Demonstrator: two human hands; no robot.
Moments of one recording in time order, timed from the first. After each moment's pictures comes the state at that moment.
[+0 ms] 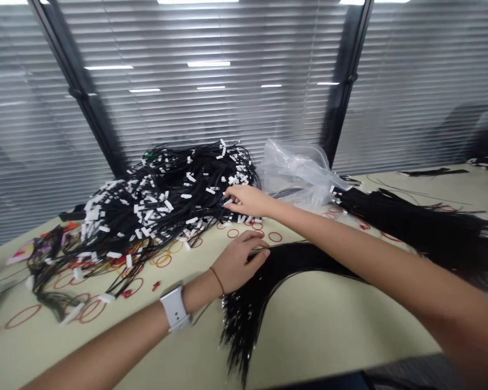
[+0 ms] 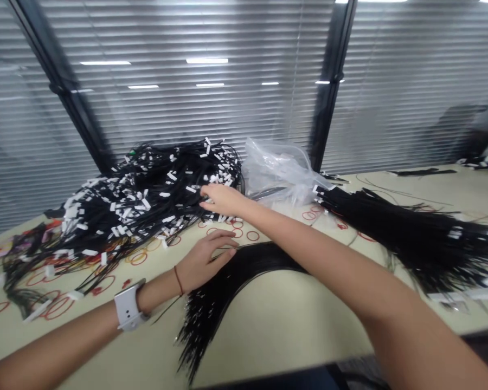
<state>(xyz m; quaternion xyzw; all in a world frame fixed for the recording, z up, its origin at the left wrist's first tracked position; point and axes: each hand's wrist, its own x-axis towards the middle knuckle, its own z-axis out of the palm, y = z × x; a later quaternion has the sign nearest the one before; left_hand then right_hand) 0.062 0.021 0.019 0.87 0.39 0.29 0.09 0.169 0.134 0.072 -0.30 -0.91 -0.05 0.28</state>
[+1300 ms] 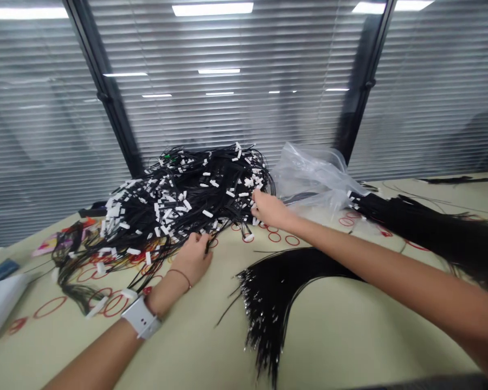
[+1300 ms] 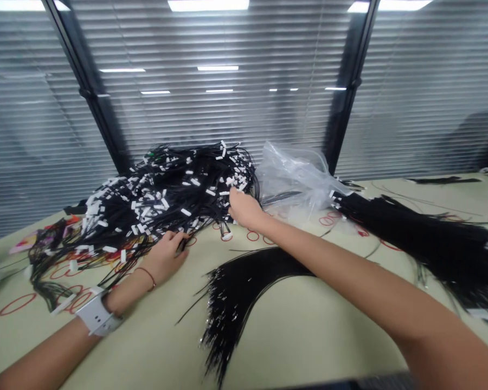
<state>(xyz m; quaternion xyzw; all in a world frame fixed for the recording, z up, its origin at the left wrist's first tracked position) -0.064 0.032 -0.004 0.76 0.61 0.22 -0.07 0.156 0.136 0.046 -0.48 -0.85 0.03 0.22</state>
